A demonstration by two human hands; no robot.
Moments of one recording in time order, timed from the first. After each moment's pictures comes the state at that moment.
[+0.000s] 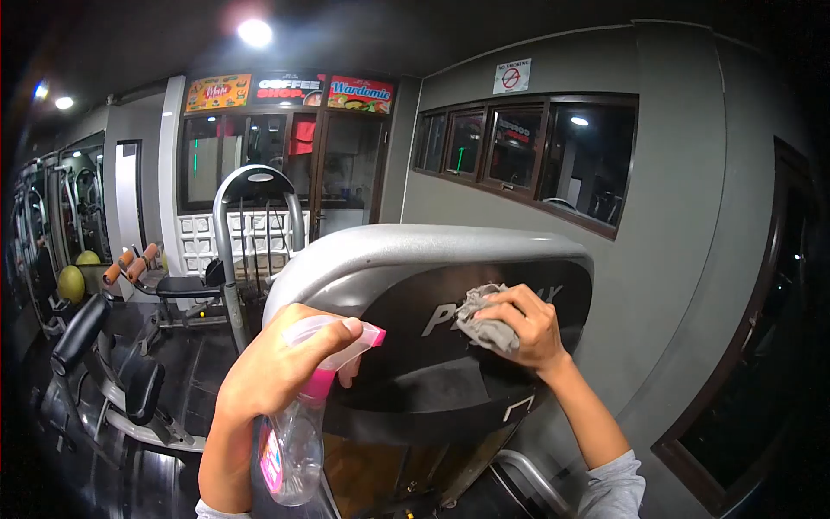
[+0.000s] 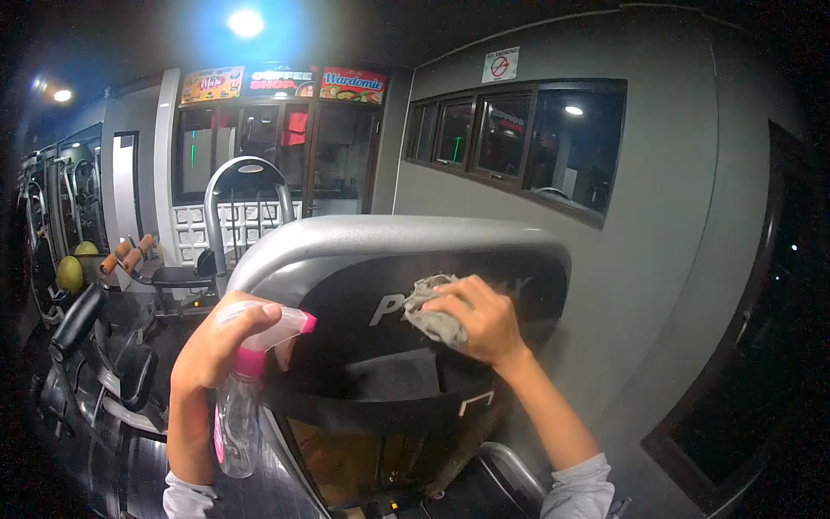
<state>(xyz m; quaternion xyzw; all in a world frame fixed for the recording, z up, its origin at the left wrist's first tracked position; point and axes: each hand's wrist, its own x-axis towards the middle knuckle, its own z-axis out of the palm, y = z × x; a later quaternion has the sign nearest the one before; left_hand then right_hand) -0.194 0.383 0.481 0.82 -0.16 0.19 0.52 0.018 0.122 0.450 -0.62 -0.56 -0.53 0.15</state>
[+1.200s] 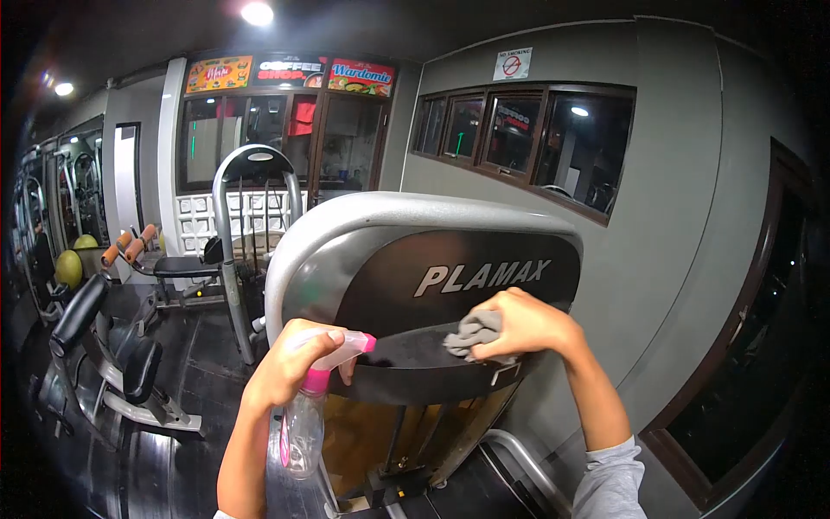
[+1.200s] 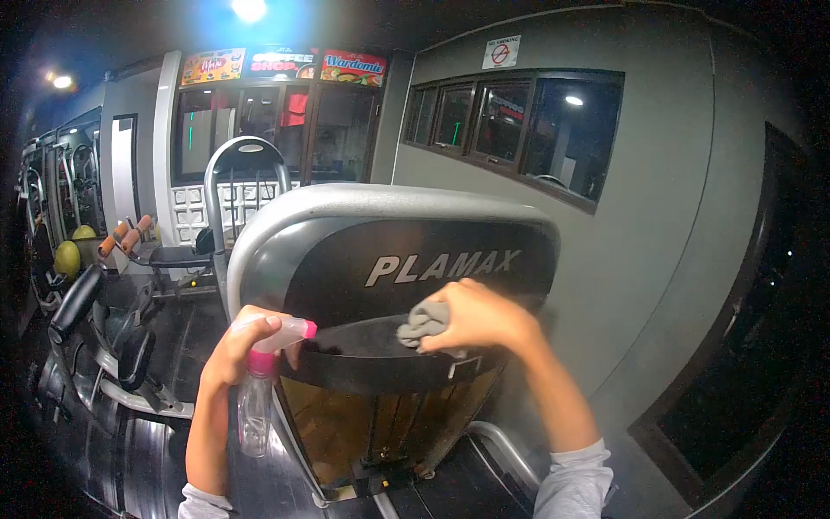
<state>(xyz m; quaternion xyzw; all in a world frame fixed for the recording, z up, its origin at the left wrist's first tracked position) -0.193 0.391 0.414 0.79 -0.19 0.18 0.56 -0.028 0.110 0.478 -0.83 -0.53 -0.03 0.15</state>
